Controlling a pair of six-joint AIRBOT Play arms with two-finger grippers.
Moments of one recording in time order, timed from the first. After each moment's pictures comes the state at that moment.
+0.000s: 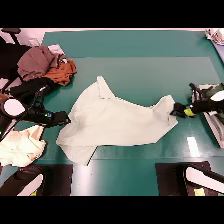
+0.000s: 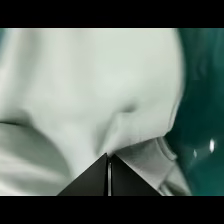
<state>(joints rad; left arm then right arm) -0.12 -0.86 0.74 1.20 -1.17 -1.67 -0.28 -1.21 0.80 -1.03 1.10 1.30</state>
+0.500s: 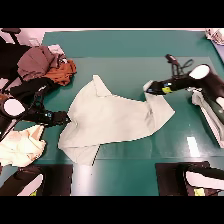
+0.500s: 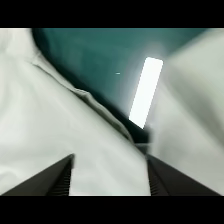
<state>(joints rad) -0.12 -0.86 0.74 1.20 -1.17 -1.67 0.10 -1.37 1.17 -0.95 1.05 1.31</state>
